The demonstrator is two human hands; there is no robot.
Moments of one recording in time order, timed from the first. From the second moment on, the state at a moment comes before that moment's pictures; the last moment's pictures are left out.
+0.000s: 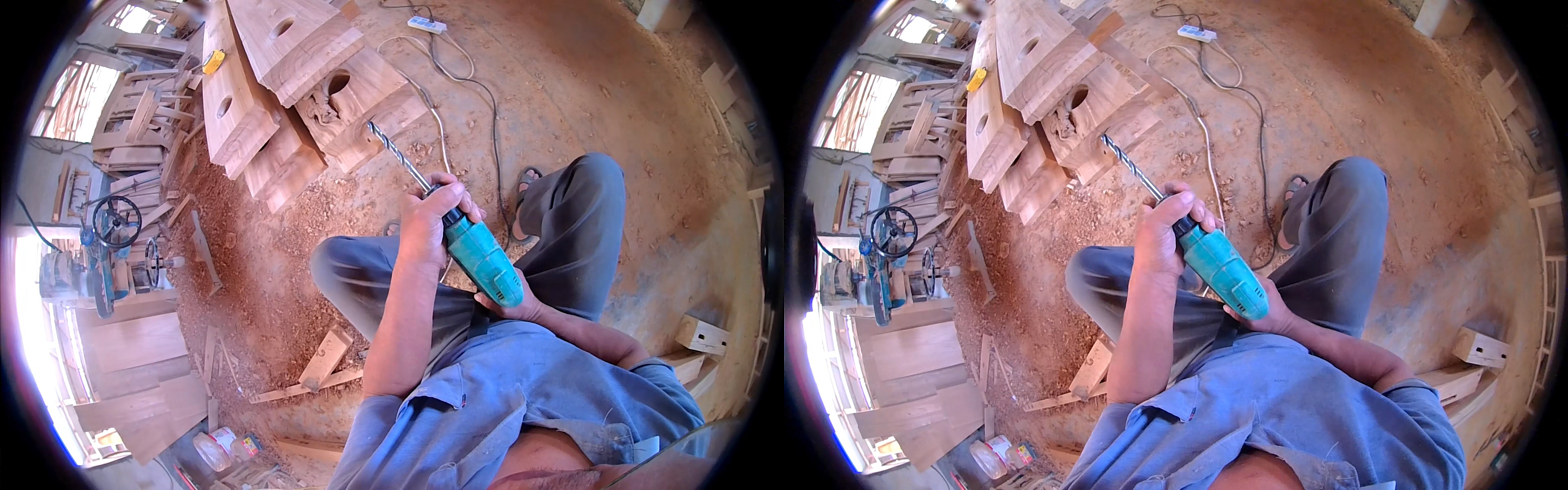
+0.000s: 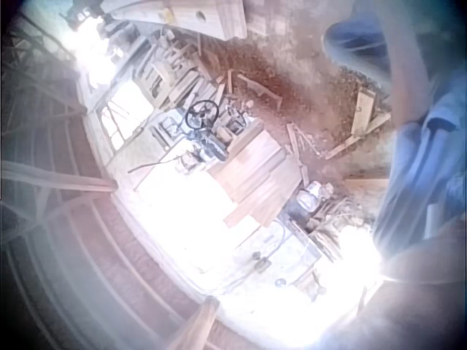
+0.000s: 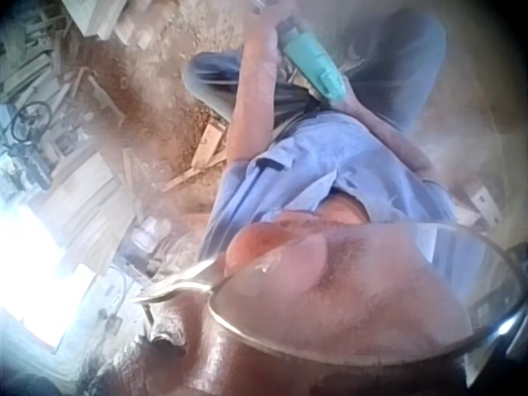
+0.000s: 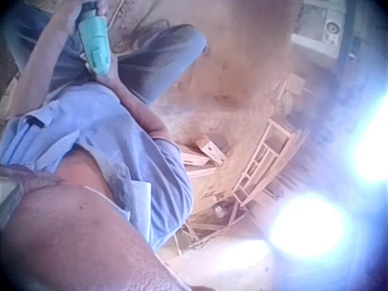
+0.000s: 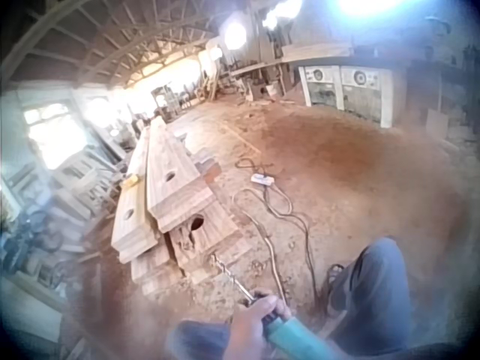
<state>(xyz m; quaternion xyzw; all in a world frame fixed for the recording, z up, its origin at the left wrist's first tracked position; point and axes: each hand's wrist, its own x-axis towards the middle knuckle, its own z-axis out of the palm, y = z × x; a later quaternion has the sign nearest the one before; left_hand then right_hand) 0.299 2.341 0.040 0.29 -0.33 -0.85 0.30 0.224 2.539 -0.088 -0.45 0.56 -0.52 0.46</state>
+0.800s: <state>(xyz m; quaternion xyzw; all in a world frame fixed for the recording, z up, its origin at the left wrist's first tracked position) 0.317 2.308 0.008 0.02 -0.30 -0.94 0.19 0.250 2.524 -0.077 -0.41 0.51 -0.60 0.47</state>
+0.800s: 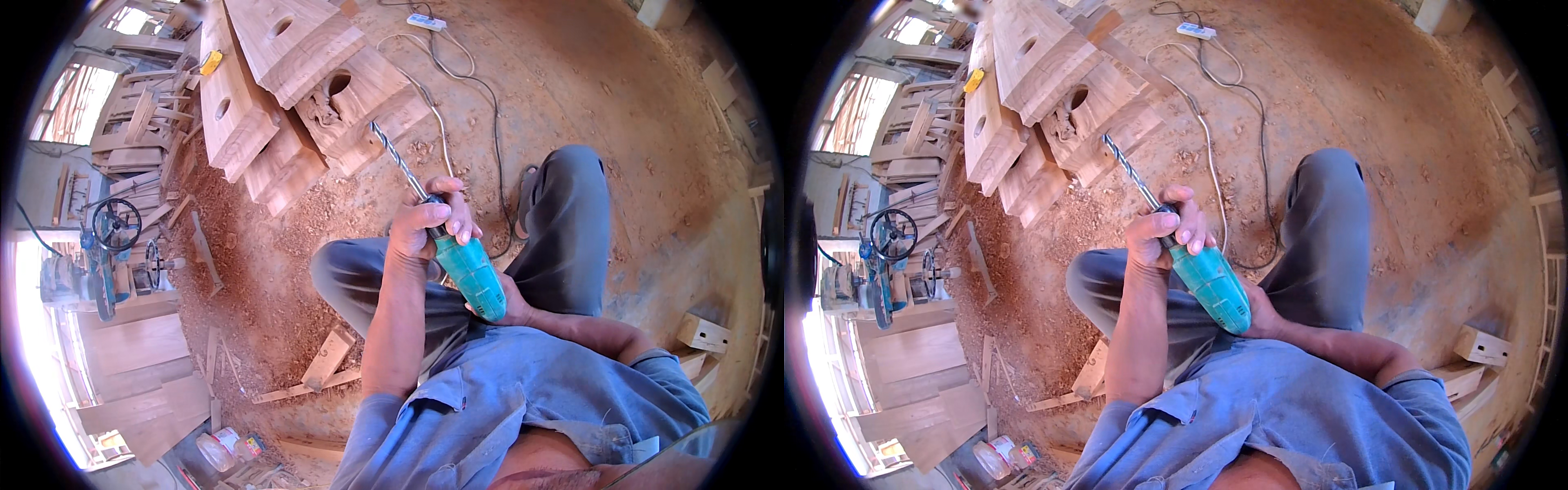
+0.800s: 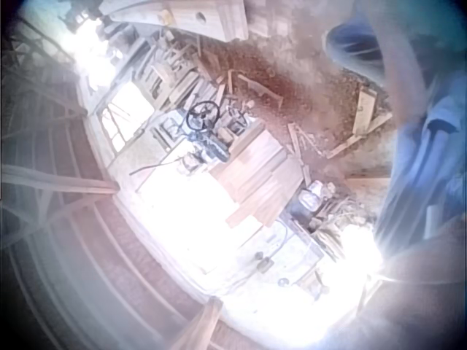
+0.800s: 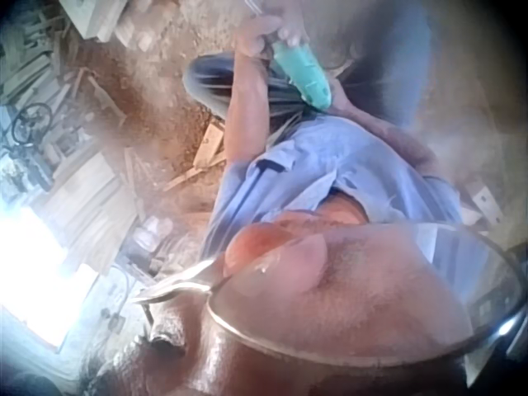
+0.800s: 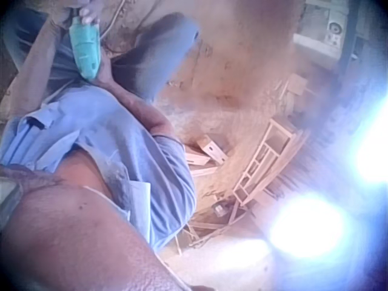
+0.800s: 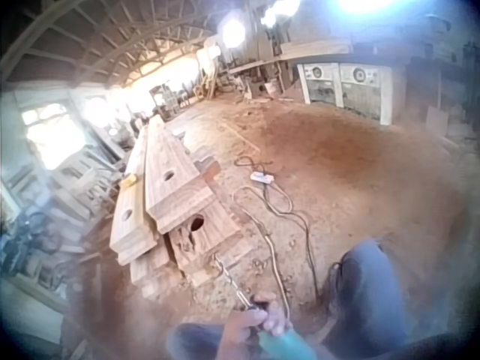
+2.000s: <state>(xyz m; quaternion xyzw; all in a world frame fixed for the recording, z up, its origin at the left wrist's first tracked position) 0.315 2.405 0.055 0.33 -0.34 -0.83 0.30 0.217 2.560 -0.028 -0.48 0.55 -0.56 0.39</state>
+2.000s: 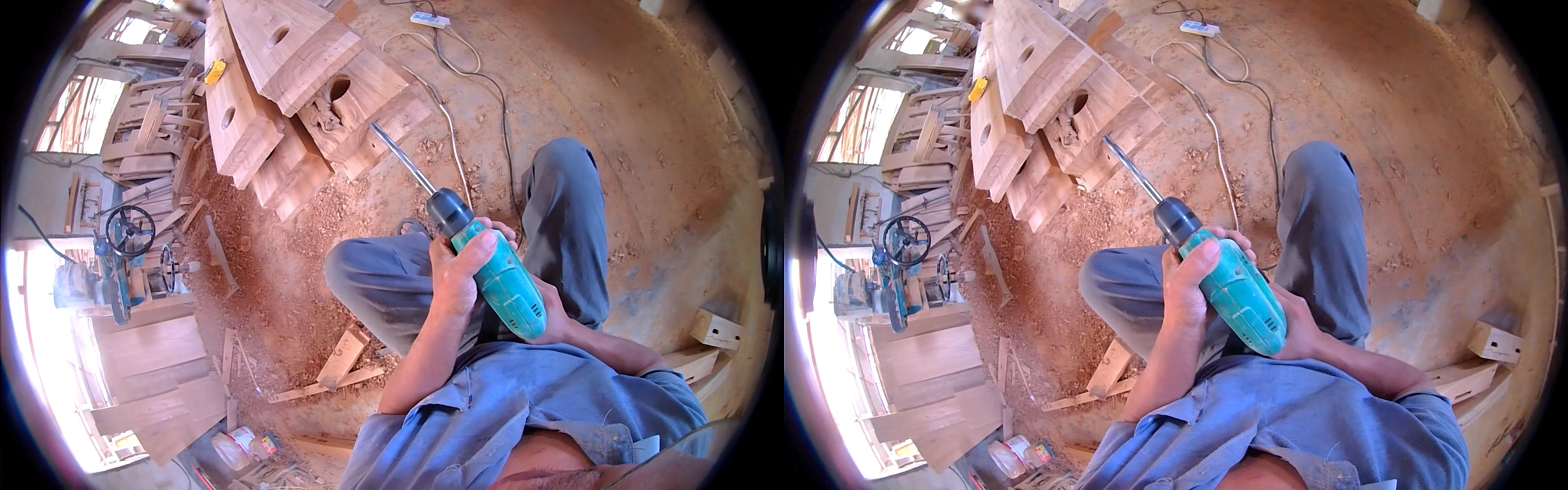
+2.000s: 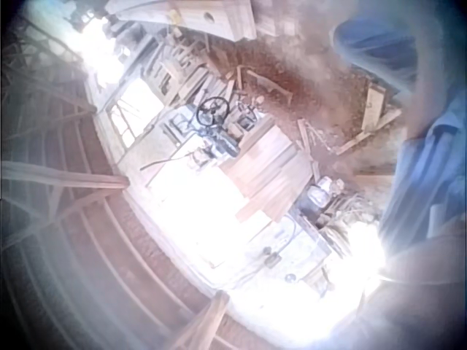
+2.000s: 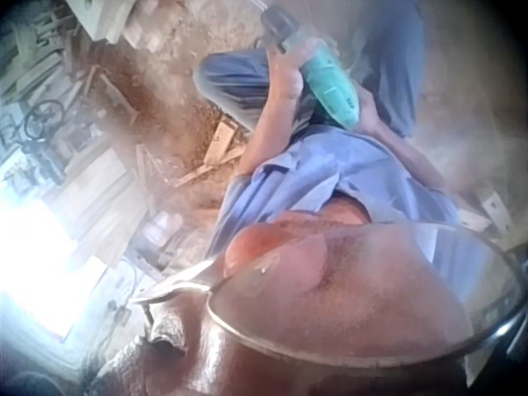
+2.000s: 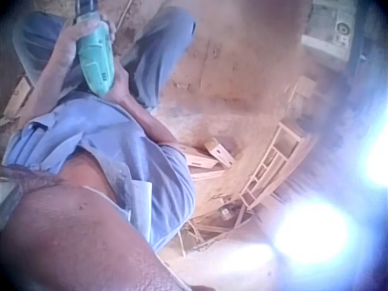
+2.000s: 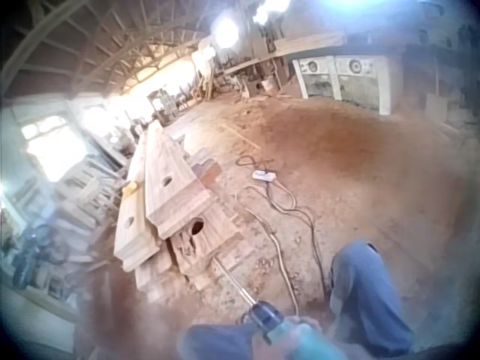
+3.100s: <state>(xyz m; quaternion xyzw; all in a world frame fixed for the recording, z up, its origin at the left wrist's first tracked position) 0.285 2.393 0.067 0.32 -0.31 -0.84 0.31 0.205 2.583 -0.039 -0.39 0.58 -0.55 0.46</state>
